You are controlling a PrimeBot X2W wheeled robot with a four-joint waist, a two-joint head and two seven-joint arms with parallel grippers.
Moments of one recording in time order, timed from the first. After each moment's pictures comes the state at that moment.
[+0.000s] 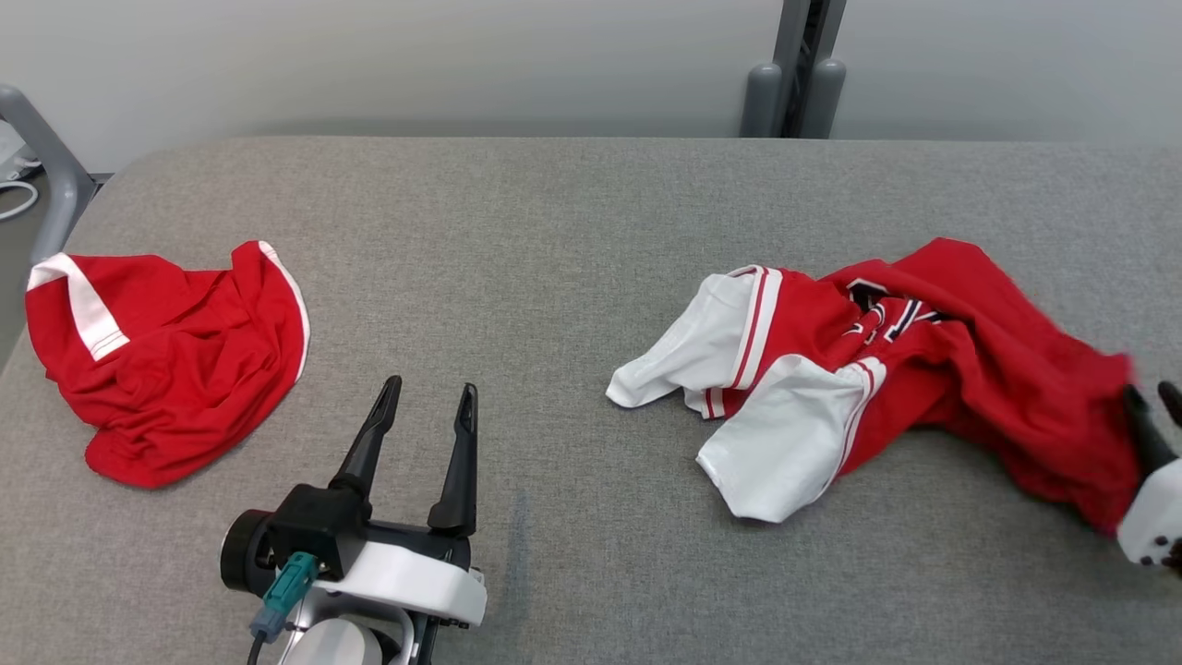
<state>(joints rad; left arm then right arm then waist) -0.12 0.05 -0.27 0.16 -0.25 0.06 -0.26 -0.24 -0.39 -0.03 0.42 0.36 0.13 0.10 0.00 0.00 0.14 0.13</state>
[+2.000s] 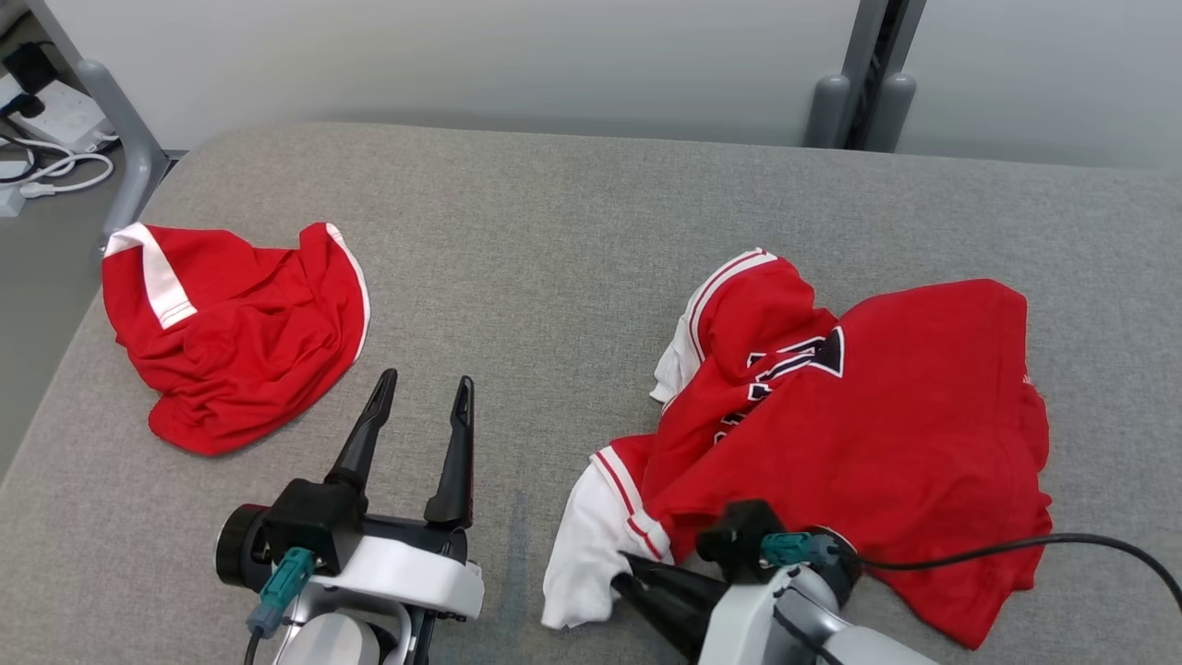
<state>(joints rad) -0.13 0.05 -0.26 0.16 -0.25 0.06 -0.26 -0.40 -0.19 0.93 0.30 0.59 0.13 0.06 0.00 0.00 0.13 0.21</state>
